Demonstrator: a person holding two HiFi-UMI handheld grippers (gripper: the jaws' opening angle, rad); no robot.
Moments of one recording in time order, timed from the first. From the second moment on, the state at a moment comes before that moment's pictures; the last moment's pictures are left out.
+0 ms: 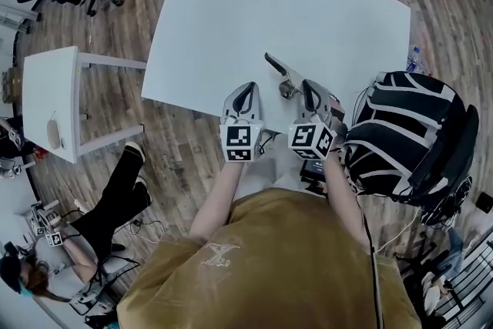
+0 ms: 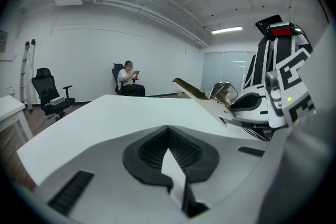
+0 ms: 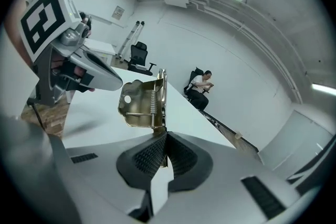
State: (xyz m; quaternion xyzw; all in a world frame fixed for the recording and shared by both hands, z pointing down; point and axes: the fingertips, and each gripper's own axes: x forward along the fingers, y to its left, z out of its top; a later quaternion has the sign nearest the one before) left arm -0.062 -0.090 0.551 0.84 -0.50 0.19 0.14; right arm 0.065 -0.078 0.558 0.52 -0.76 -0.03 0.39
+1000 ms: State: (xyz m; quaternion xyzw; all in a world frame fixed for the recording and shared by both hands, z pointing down) left arm -0.044 -0.086 0.427 0.85 -0.51 0.09 0.06; right arm 0.083 -0.069 0.427 0.61 -0.77 0.00 0.19
